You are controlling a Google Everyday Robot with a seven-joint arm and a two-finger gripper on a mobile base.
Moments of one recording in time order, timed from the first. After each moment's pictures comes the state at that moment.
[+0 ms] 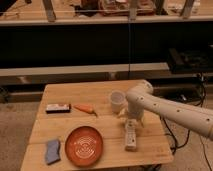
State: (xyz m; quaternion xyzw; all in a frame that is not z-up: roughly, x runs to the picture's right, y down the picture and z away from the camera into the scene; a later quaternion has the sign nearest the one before) arm 0.155 0.180 0.810 -0.25 -0.20 -0.53 0.78
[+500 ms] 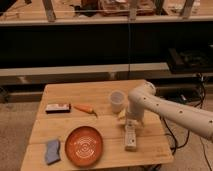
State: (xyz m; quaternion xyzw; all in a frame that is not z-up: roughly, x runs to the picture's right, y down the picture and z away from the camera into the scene) arm 0.147 0.186 0.812 -0.25 -0.23 -0.56 0.76
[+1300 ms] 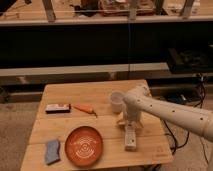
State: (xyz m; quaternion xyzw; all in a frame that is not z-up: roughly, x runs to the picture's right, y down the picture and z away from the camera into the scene) arm 0.146 0.198 0.824 -0.27 -0.22 -0.59 0.73
